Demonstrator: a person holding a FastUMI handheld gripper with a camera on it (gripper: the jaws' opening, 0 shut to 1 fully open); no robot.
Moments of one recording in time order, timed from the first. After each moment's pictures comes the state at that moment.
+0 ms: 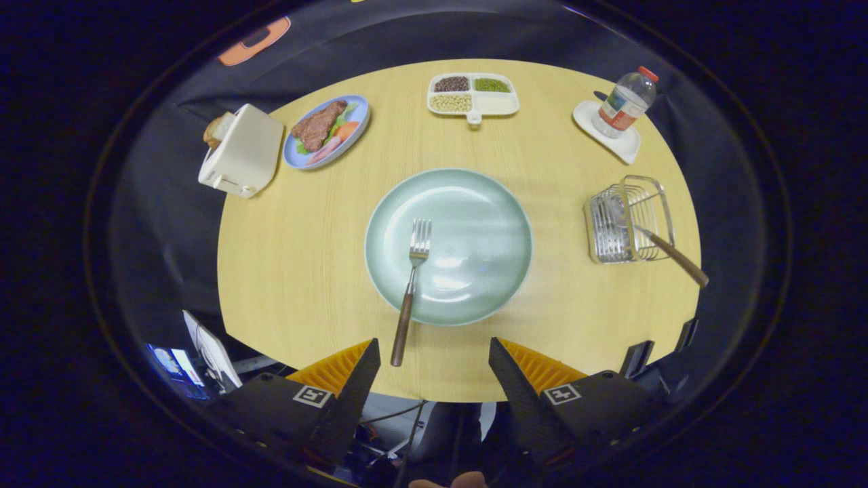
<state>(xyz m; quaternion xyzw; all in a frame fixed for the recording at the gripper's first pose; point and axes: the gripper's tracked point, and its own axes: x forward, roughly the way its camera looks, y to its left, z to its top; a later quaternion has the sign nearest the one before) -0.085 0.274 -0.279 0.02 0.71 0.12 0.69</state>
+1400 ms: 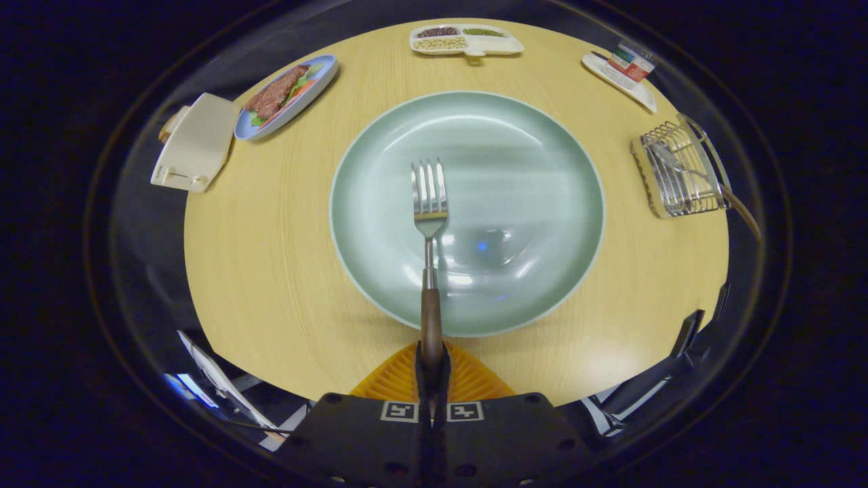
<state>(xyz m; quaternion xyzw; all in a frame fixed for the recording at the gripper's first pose) -0.096 0.306 -0.355 0.03 0.74 0.07 0.67</state>
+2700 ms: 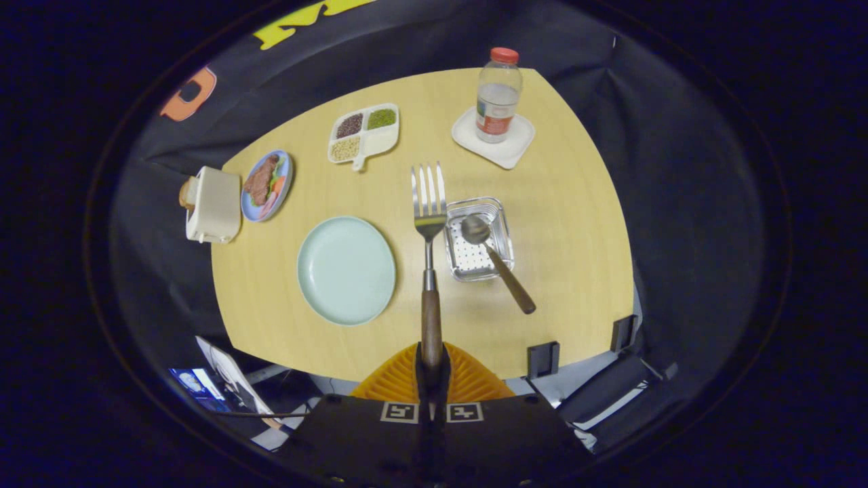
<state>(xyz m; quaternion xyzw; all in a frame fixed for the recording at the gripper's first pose) -0.016 0.083 -0.202 0.06 0.73 0.06 0.68</state>
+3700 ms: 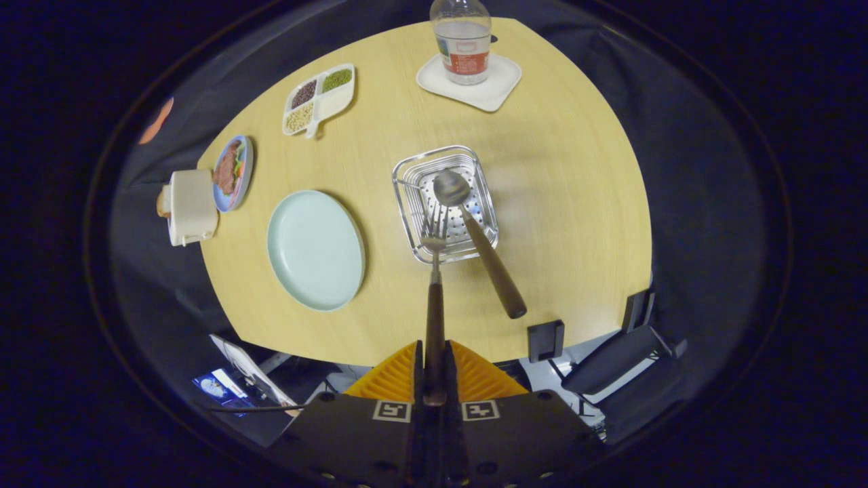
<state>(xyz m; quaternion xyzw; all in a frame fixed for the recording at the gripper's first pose) -0.019 0.063 -0.246 0.08 0.80 0.05 0.60</state>
